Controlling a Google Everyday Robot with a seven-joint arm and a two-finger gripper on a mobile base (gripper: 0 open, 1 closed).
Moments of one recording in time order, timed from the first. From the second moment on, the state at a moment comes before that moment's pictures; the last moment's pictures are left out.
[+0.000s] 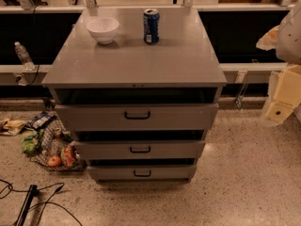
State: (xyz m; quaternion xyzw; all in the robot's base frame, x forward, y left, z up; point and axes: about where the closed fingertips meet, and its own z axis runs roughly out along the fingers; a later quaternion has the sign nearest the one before) arm 0.438 -0.217 0.976 -0.60 0.78 -0.03 0.16
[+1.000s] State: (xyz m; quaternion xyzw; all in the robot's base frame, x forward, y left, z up) arm 0.554 -0.199 0.996 -0.58 0.75 0.02 0.32
